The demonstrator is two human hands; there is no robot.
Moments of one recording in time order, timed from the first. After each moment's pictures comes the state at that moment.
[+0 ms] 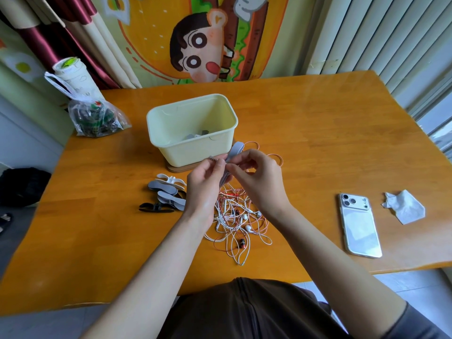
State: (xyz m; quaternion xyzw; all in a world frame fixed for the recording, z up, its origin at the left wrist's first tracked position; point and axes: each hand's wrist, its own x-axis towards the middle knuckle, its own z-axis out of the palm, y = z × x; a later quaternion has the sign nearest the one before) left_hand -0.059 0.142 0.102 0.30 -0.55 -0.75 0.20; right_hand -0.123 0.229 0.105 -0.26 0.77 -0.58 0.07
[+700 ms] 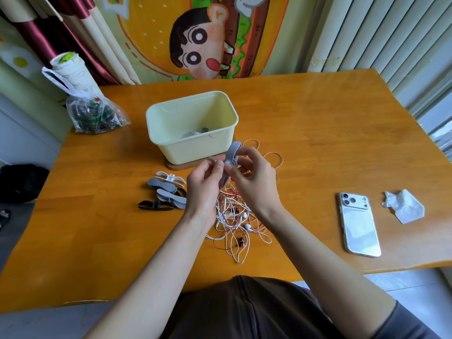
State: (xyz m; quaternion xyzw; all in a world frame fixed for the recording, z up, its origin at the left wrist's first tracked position) left_hand -0.060 0.142 0.096 0.32 -0.54 -0.75 0.20; right_hand -0.116 0.221 0.099 -0.21 0.79 -0.57 0.09
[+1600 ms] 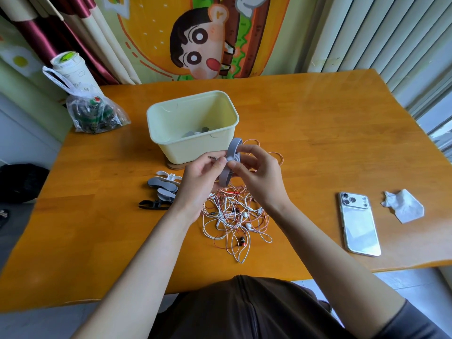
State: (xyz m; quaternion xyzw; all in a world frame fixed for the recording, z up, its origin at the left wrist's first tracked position) left_hand -0.050 0.121 0.108 0.24 -0.65 -0.71 0.11; right_hand -0.127 0.228 0.096 -0.23 0.72 -0.63 0.15
